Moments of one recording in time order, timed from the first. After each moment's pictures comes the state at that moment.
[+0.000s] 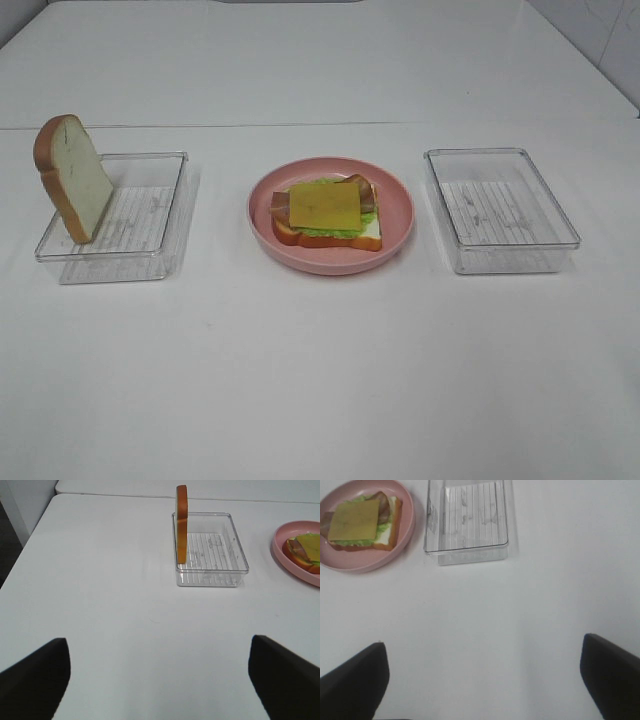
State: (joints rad) left arm 0.08 -0.01 -0.50 -0.06 1.05 -0.01; right arm 0.10 0.55 -0.63 -0.01 0.90 0.12
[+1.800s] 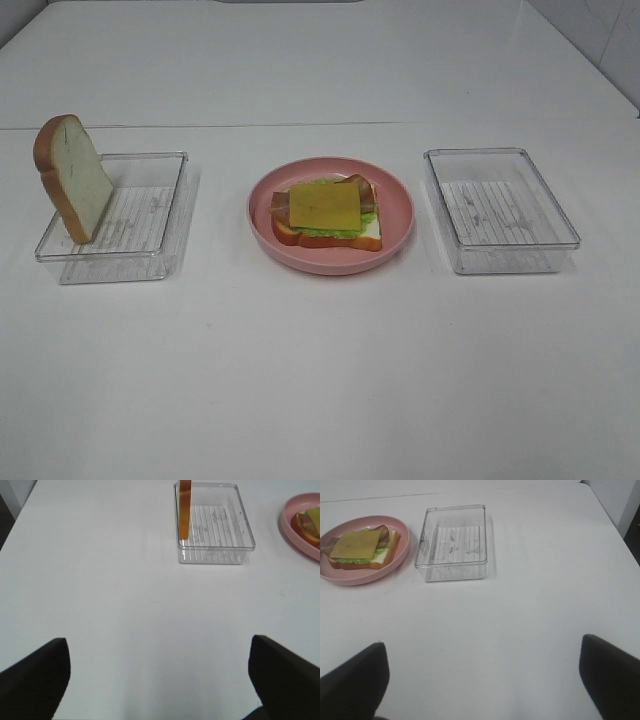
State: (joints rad) left arm 0.08 0.12 -0.50 -0.06 1.05 -0.01; right arm 0.10 0.00 -0.50 -0.08 1.06 0.09
